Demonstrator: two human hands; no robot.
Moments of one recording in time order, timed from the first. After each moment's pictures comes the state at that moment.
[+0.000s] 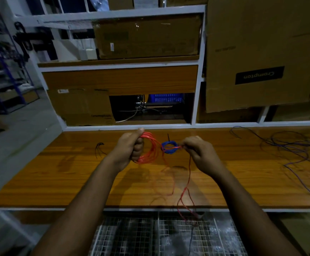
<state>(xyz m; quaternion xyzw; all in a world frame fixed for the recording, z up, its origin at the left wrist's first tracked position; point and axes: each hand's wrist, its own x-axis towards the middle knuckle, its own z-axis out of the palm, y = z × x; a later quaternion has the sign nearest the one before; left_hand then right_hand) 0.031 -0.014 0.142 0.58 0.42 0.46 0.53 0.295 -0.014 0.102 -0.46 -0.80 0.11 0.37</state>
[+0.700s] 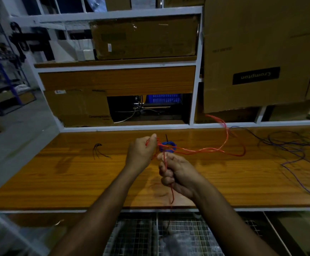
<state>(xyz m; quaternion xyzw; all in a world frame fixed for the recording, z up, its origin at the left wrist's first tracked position) 0.076 -0.012 0.116 0.69 0.54 0.46 0.15 0.219 -0.067 0.111 -0.30 -0.37 0.75 0.45</state>
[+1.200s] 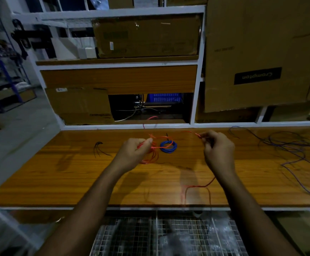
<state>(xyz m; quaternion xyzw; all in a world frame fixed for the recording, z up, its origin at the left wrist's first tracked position) 0.038 -0.026 0.127 0.75 0.48 0.39 0.25 0.288 -0.045 0.127 -0.65 -0.57 0.08 0.48</state>
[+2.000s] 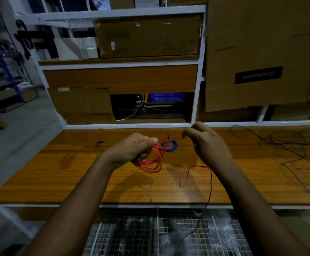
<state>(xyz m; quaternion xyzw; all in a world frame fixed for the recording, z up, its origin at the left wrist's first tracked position) 0.033 -0.046 0.171 0.73 0.42 0.27 0.46 0.287 -0.040 0.142 -0.51 -0.80 -0.12 0.30</state>
